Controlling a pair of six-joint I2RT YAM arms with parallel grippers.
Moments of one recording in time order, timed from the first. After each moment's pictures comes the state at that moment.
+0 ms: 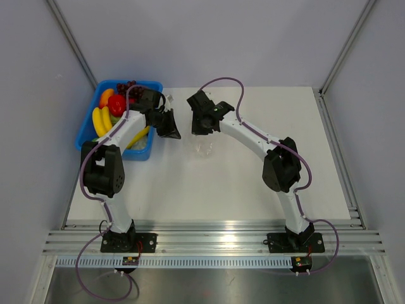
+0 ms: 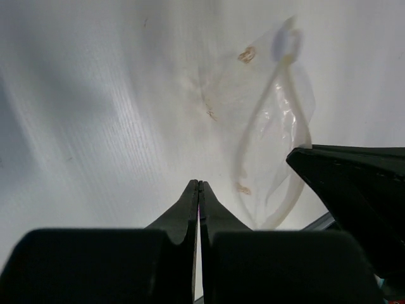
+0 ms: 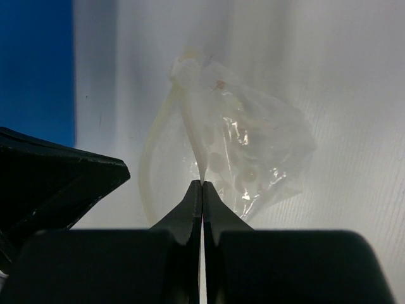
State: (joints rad) left arm -0.22 1.85 1.50 -0.68 0.47 -0.36; right arm 0.74 2.16 2.04 -0.78 0.16 0.67
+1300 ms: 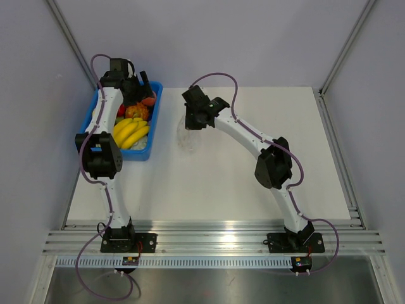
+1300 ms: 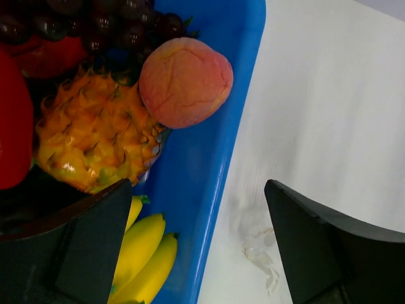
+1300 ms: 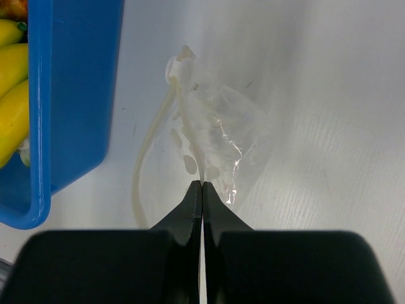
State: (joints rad) left arm 0.02 2.10 2.09 -0.81 0.16 -0.35; right arm 0.74 2.27 2.24 -0.81 0.11 0.64
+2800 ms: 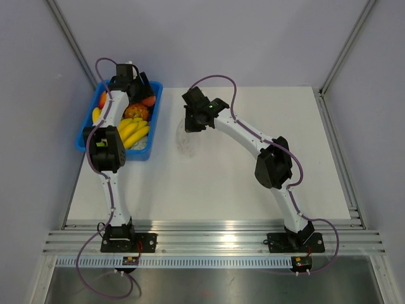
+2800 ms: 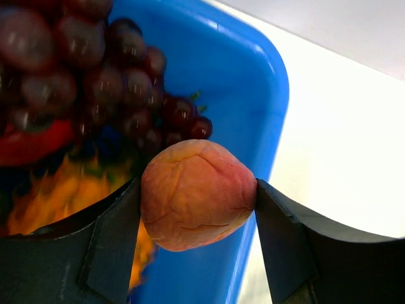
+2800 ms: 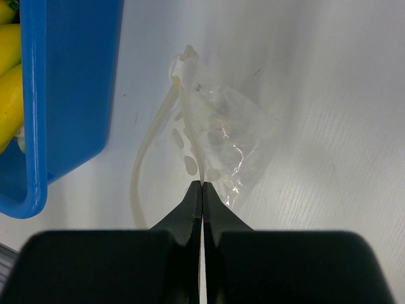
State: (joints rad) left arm 0.02 2.26 2.09 -0.54 0.13 -0.41; right arm 0.74 2.27 2.21 -0.81 0.07 0.63
